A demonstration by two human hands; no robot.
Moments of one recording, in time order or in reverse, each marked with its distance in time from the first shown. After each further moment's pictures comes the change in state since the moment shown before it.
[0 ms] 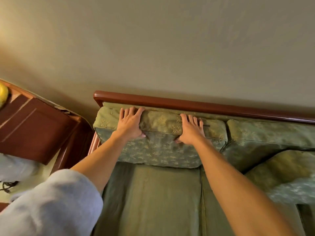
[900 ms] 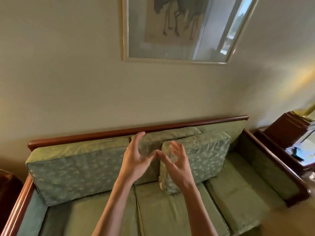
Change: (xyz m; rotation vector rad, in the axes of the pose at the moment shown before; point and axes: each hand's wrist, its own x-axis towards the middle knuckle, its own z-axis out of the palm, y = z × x) left_hand -0.360 0.385 -0.078 -0.870 0.220 0.384; right_hand -0.487 0.154 -0.098 1.102 0.727 0.010
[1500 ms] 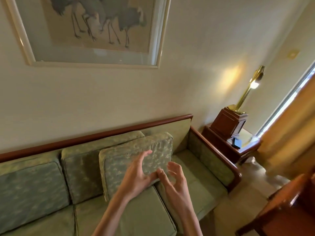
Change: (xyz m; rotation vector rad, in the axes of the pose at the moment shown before) left_hand -0.044 0.121 0.270 0.033 -0.357 0.212; right_hand -0.051 0.083 -0.274 -0.029 0.254 0.072
